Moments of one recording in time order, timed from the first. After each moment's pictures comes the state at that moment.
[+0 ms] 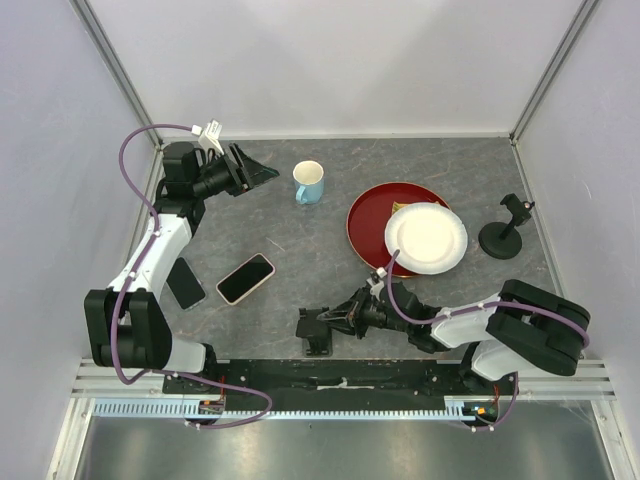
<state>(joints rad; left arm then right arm) -0.05 1.41 1.10 0.03 0.76 -0.64 1.03 1.43 0.26 0.82 -0.22 1.80</state>
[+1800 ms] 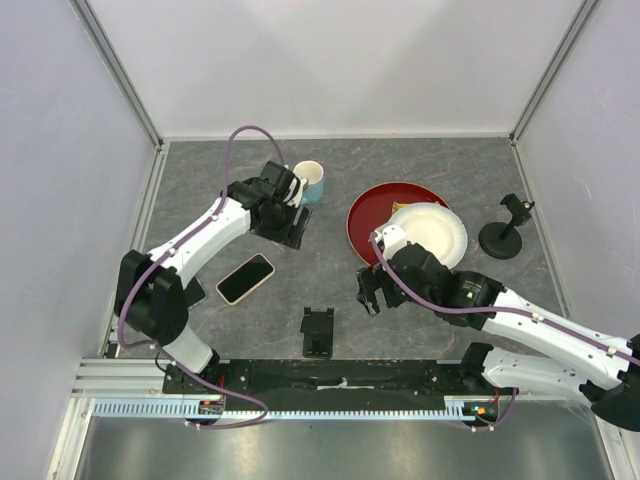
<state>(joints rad) -0.52 1.62 1.36 -0.80 0.05 -0.10 0.99 0.97 0.84 -0.59 0.21 0.37</state>
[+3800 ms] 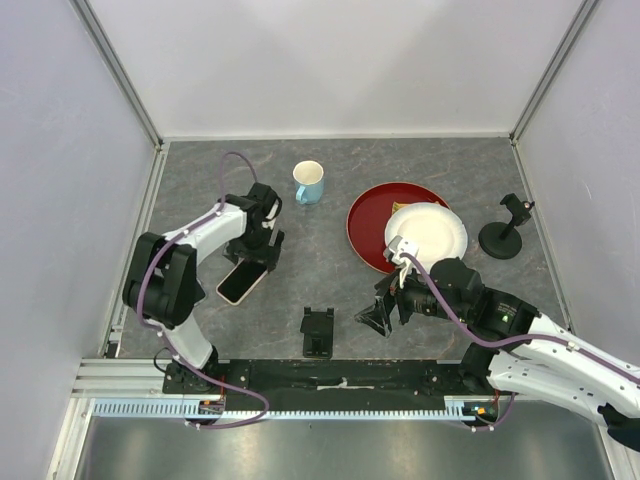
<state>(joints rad) -0.36 1.69 1.15 -0.84 -0.11 -0.12 0.99 0.69 0.71 -0.41 -0.16 0.26</state>
